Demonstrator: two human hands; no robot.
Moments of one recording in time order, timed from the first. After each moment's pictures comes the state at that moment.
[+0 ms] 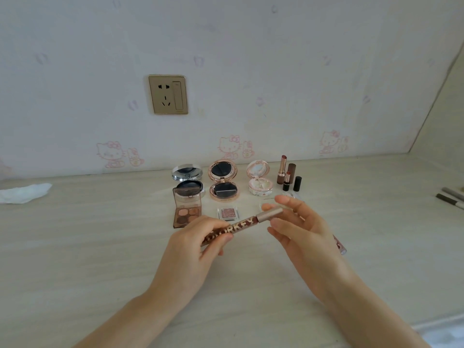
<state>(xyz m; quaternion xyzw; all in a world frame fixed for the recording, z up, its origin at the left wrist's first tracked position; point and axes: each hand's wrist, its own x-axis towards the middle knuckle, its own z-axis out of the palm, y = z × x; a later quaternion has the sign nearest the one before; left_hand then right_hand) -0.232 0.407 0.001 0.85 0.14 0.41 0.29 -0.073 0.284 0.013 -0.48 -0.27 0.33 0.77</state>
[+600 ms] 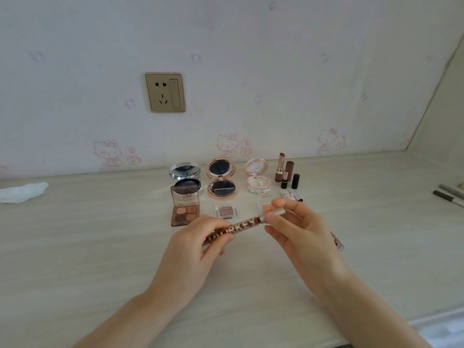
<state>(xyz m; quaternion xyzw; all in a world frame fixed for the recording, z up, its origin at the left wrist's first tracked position) -0.232 0.406 -0.001 0.87 0.13 0.40 0.27 -0.075 0.285 0.013 -0.48 -0.26 0.33 0.77</state>
